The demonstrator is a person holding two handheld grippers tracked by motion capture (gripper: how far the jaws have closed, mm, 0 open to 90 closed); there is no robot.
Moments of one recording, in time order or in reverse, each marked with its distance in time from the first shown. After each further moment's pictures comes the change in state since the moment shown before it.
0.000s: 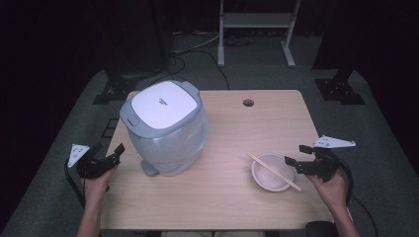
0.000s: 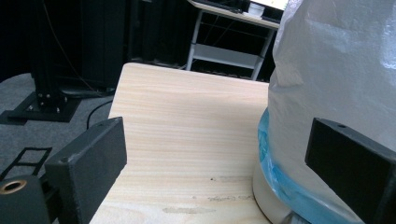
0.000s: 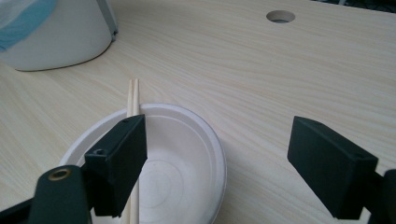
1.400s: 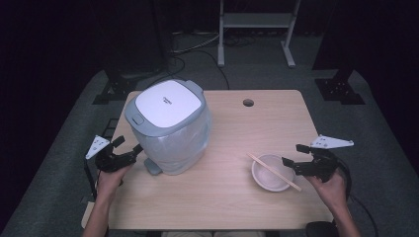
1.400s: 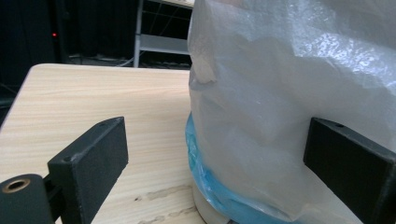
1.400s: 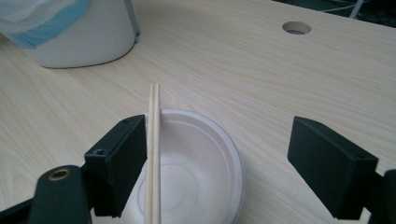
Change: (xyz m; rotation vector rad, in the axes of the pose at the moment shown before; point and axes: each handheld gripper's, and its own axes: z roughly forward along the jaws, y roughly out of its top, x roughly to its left) left arm -0.035 0.001 0.031 0.048 -0.227 0.056; right arm 0.012 0.008 -0.004 -0.001 0.032 -0.057
